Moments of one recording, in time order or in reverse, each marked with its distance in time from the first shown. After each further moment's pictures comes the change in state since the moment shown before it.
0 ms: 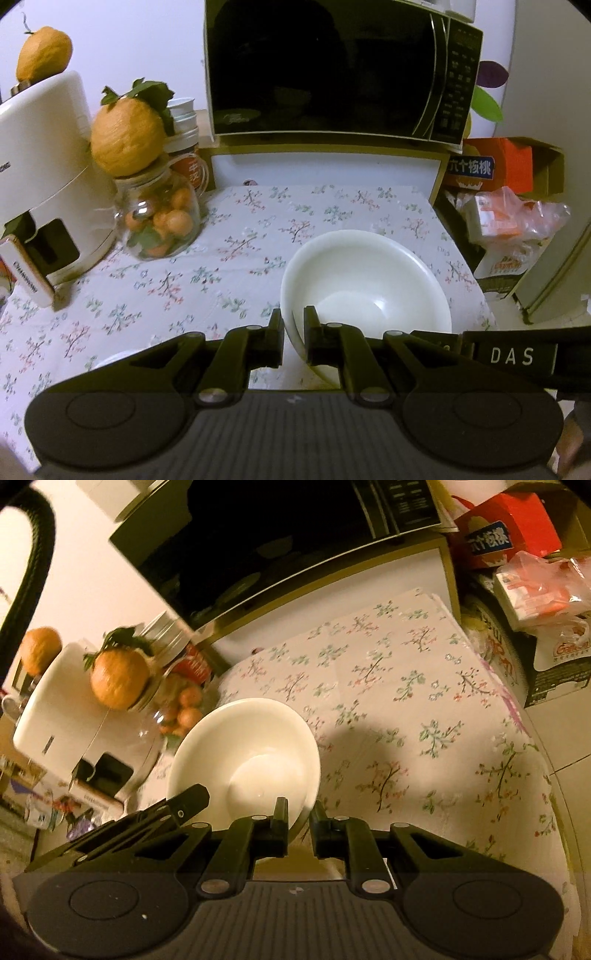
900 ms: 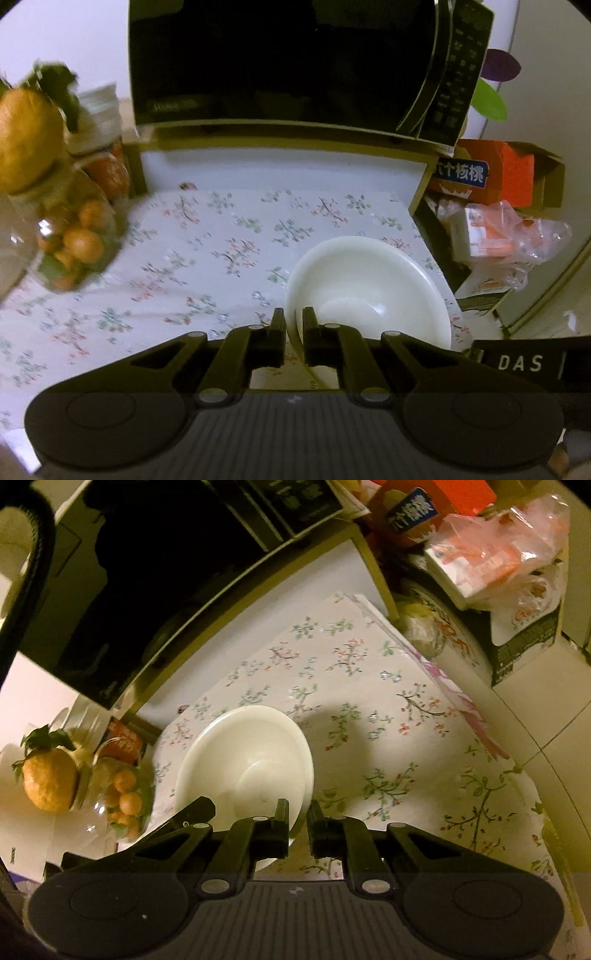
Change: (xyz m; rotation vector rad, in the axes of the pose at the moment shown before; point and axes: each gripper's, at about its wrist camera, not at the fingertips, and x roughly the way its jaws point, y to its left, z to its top) left arm 0.089 -0.031 0.046 -0.006 0.021 -0.106; right arm 0.044 -0.063 0.051 0.245 -0.067 -0.078
